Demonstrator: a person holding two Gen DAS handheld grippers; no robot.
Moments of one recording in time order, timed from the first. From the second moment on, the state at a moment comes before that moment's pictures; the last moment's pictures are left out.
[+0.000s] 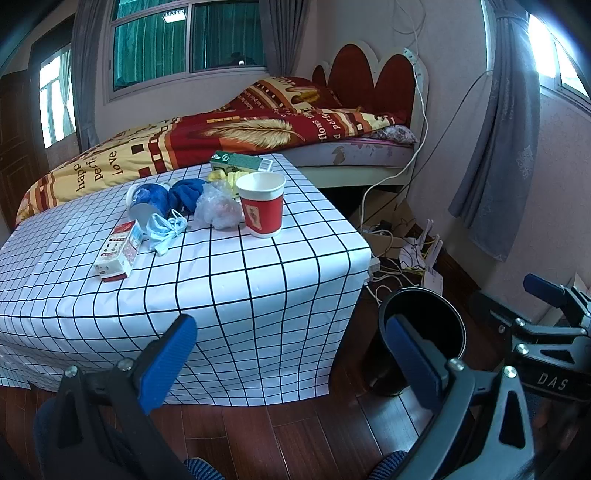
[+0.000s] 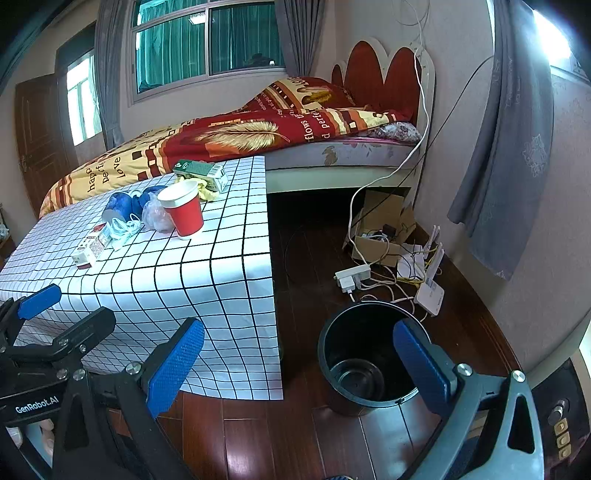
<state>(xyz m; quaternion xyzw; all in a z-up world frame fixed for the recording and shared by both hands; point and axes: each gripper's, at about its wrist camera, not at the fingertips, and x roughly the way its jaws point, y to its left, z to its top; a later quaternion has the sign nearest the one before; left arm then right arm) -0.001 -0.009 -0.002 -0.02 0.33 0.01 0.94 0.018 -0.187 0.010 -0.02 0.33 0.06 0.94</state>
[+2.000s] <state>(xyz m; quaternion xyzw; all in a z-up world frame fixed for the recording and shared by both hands) 0.116 0.231 -0.073 -0.11 0.36 0.19 0.91 0.241 0.018 -0.053 -0.09 0.34 0.22 0.91</state>
